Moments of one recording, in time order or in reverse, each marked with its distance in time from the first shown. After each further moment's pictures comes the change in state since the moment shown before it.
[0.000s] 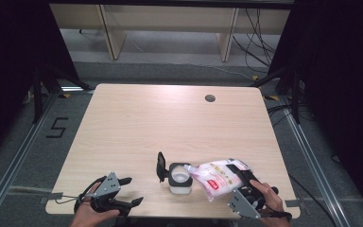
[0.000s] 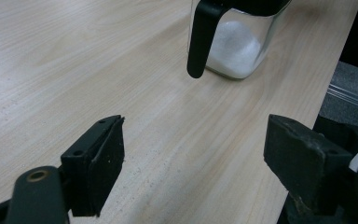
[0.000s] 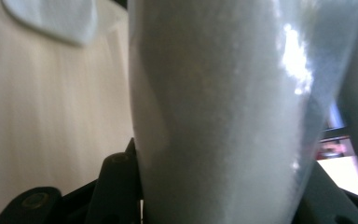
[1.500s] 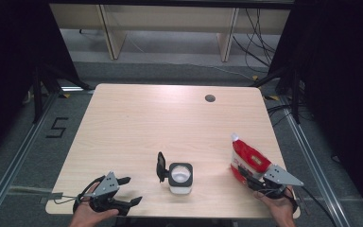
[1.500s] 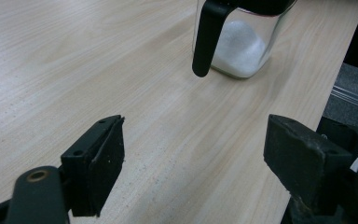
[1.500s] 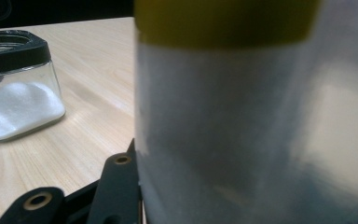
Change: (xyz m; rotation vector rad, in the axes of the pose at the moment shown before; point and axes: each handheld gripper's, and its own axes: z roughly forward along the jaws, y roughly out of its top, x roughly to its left) left arm 0.001 -0.001 -0.002 0.002 0.017 -0.013; right arm -0.010 -0.093 0.013 -0.149 0.135 0.987
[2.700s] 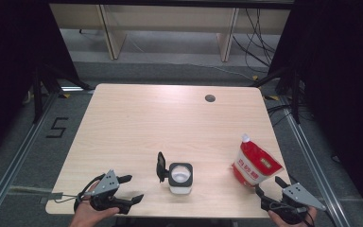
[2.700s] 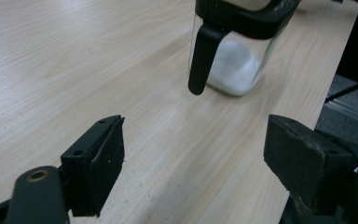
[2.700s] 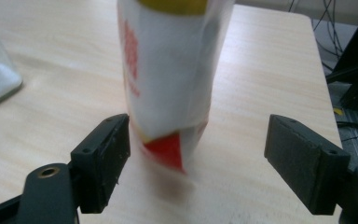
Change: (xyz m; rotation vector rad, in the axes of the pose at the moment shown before) left arm -0.002 0.010 -0.002 -0.031 -0.007 -0.046; right arm 0.027 -0.001 -0.069 0.175 -0.299 0.158
